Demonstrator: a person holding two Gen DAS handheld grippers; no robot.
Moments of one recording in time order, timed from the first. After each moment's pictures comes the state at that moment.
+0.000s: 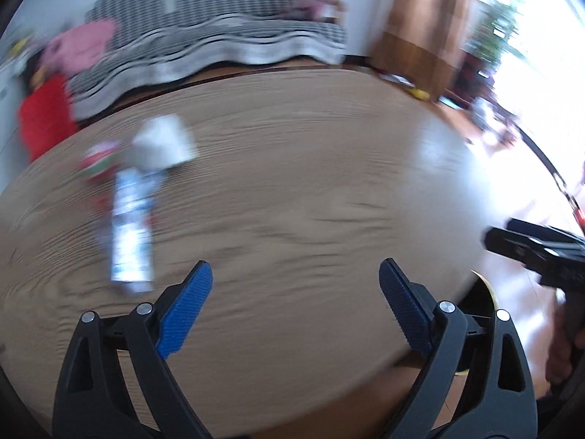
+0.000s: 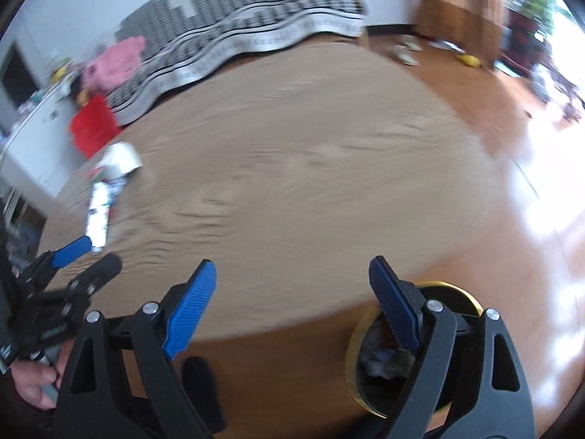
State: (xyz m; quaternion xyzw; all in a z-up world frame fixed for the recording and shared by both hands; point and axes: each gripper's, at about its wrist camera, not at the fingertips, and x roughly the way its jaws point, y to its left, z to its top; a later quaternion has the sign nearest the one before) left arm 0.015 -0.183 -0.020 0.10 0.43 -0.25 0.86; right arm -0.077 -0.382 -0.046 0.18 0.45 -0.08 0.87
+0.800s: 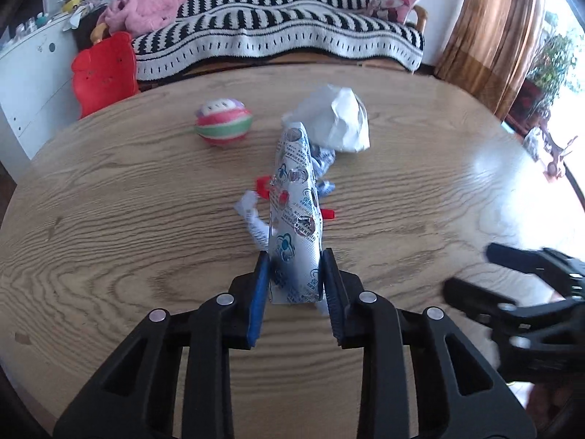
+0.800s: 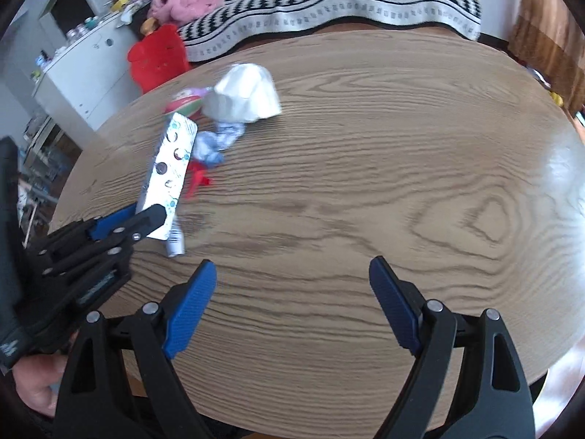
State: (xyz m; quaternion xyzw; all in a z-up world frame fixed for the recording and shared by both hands) left arm 0.091 -0.059 -0.032 0.06 0.45 -0.17 0.87; right arm 0.046 -0.214 -0.078 0.13 0.49 0.05 0.86
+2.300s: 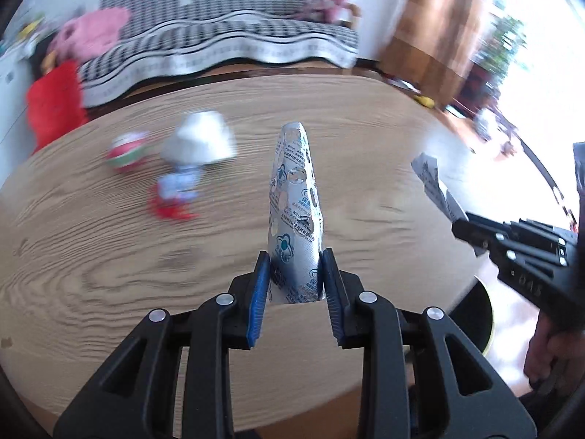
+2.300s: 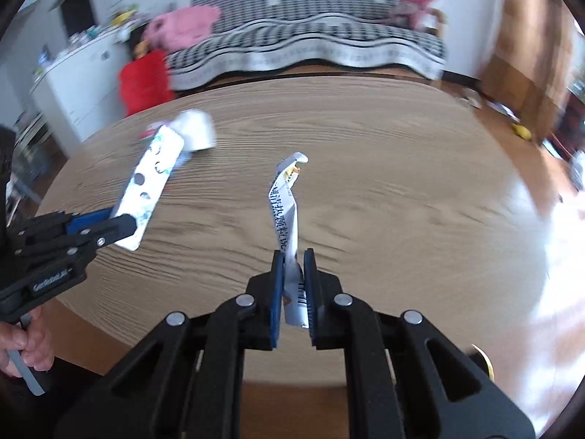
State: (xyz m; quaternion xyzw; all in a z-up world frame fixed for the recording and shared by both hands) left arm 0.010 -0.169 -0.004 0.09 0.44 -0.28 0.85; right arm -0.065 -0.342 -0.037 0.09 0.43 -0.05 0.90
